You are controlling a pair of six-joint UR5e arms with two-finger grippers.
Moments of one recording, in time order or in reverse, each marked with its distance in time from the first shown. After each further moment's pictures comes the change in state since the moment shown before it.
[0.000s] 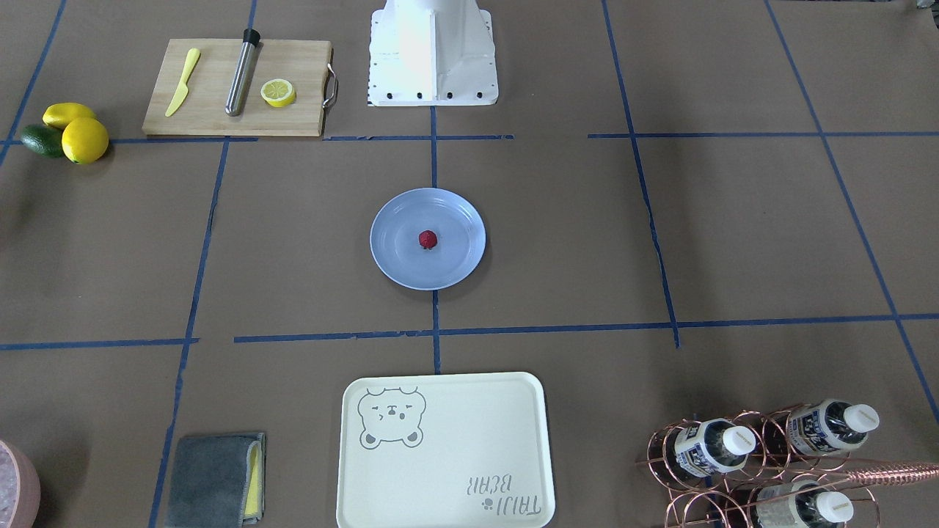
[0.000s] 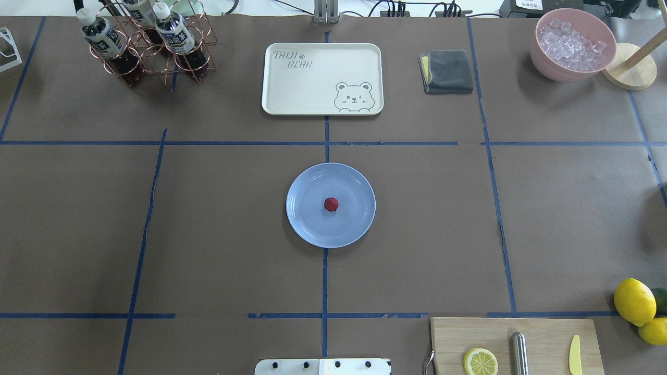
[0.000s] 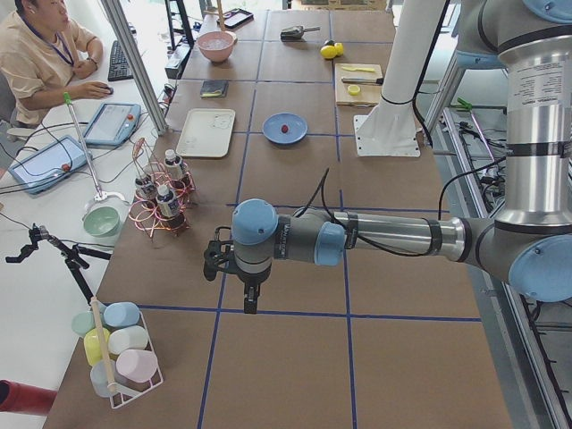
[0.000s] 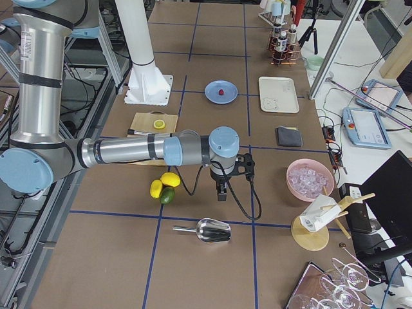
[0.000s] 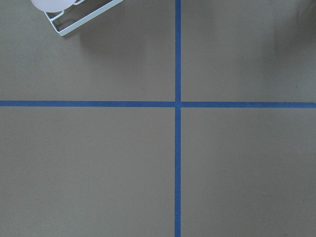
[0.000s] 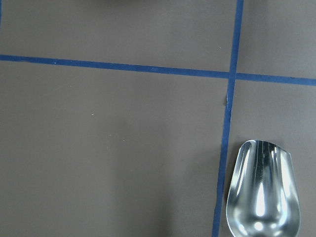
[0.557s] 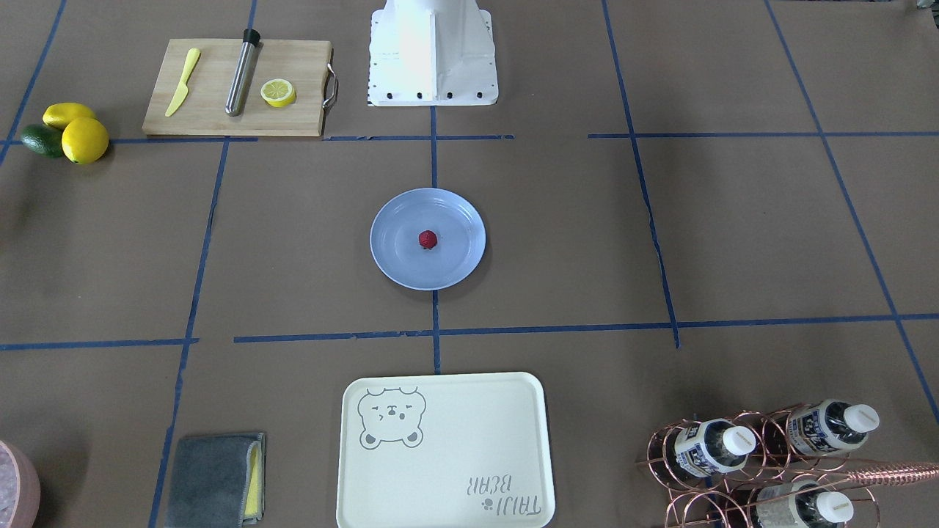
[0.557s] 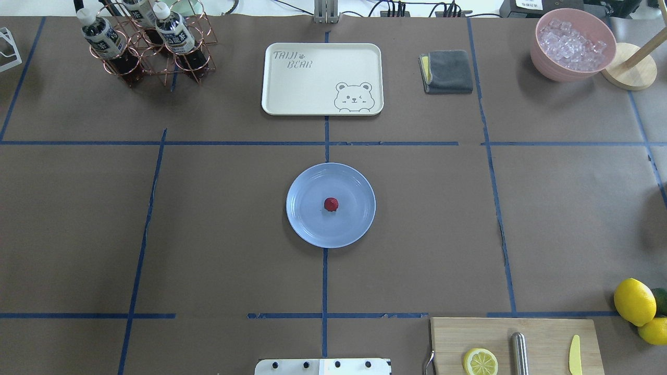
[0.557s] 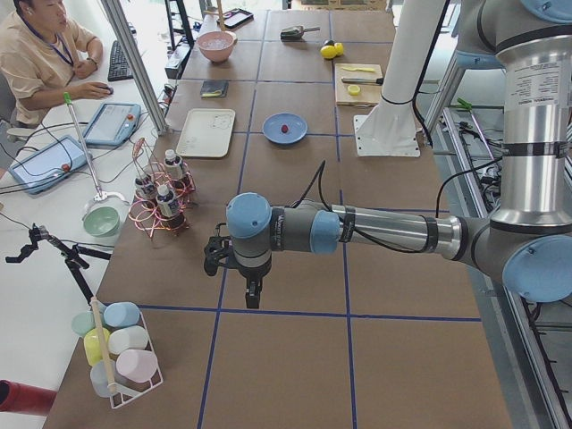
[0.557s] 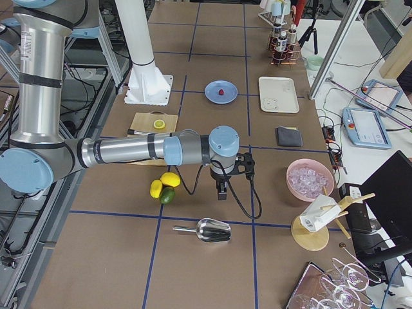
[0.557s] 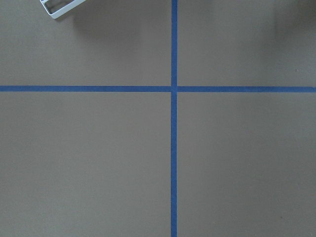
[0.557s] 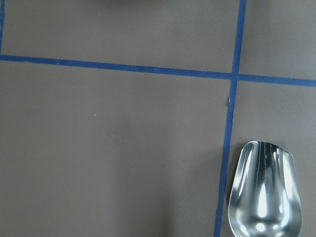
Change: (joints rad) left arm 0.015 0.009 -0.032 0.132 0.005 0.161; right arm -0.001 0.000 0.003 0.001 0.002 0.000
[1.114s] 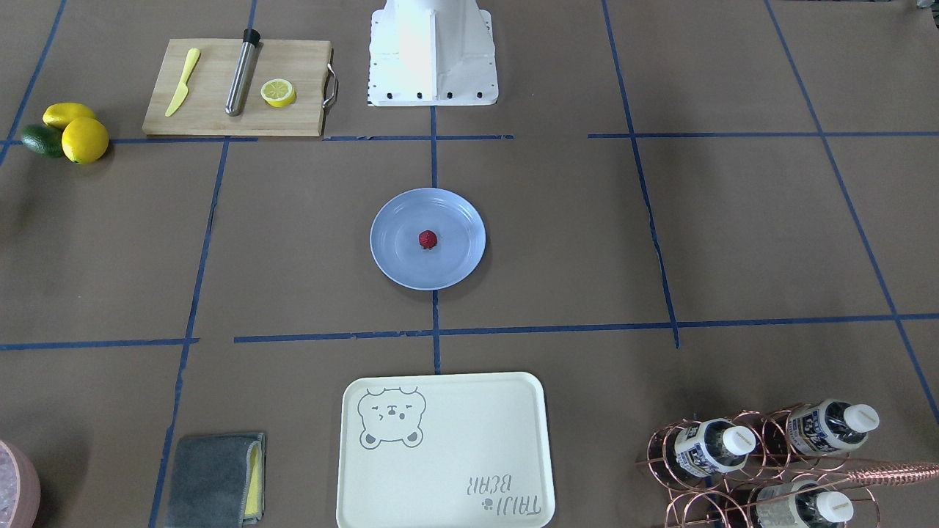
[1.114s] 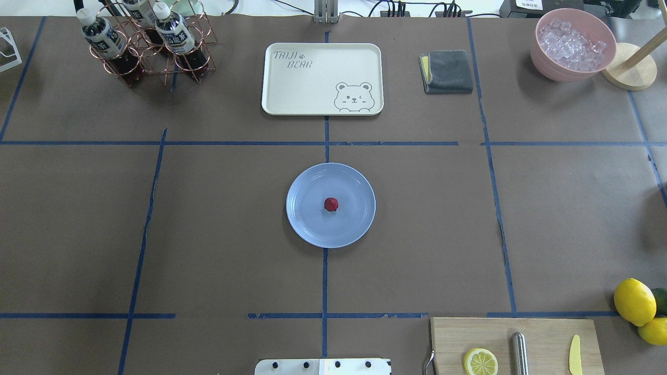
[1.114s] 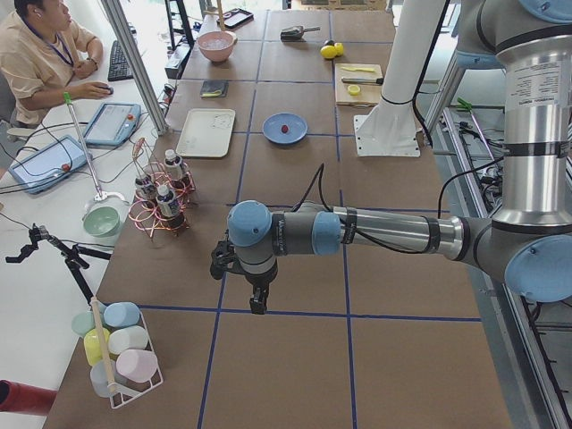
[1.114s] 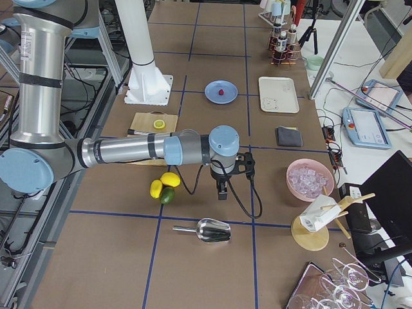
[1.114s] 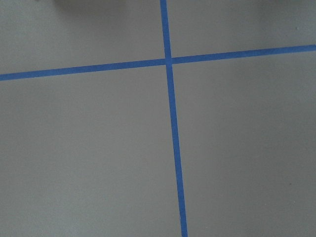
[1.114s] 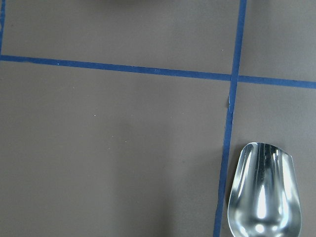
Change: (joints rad) left arm 0.002 0.003 0.010 0.016 0.002 0.055; right arm -0.001 0.001 0.000 0.004 -0.004 -0.003
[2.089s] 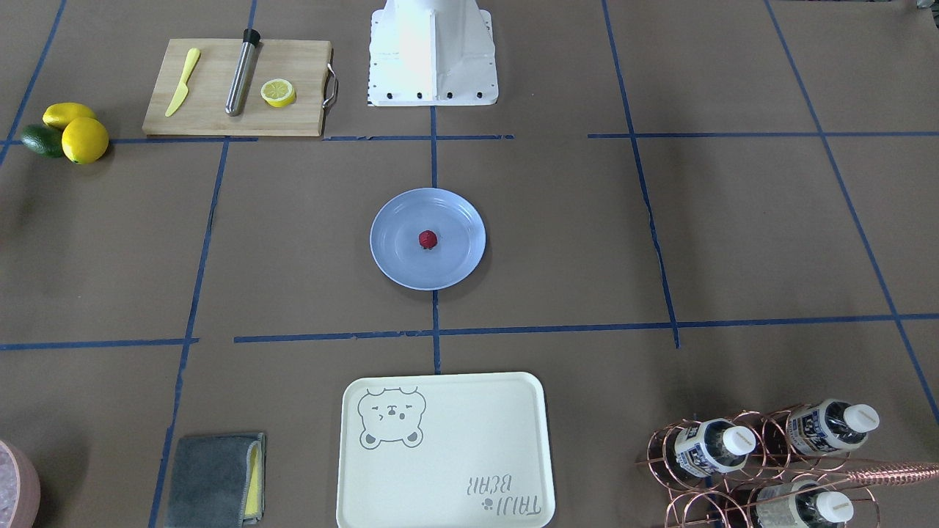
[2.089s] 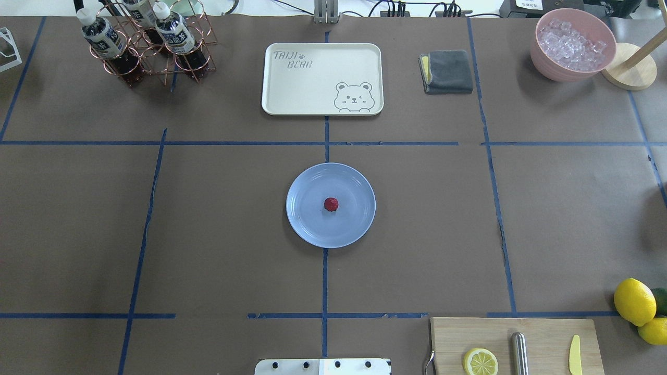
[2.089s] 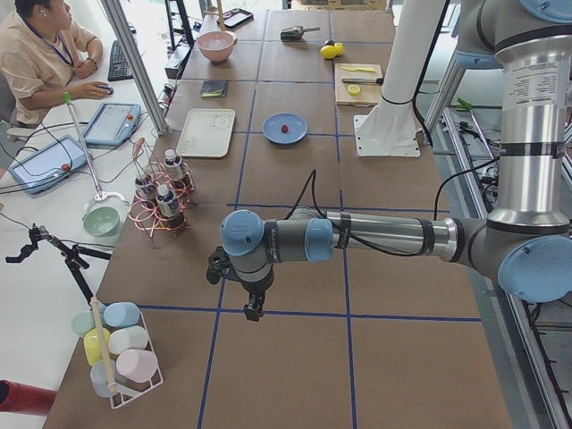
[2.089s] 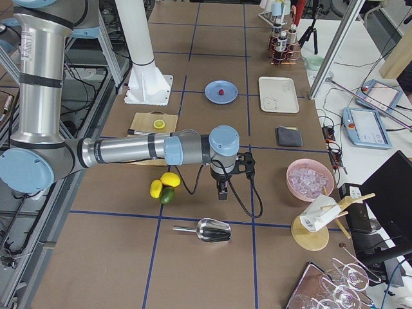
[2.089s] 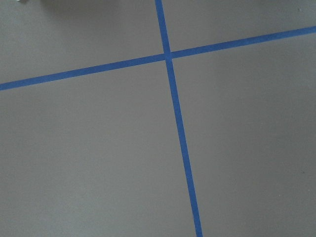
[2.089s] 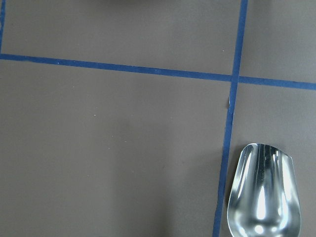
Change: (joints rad) left arm 0.000 -0.027 0.057 0.005 -0.001 0.103; right arm -0.002 0.000 0.000 0.001 -0.002 -0.002
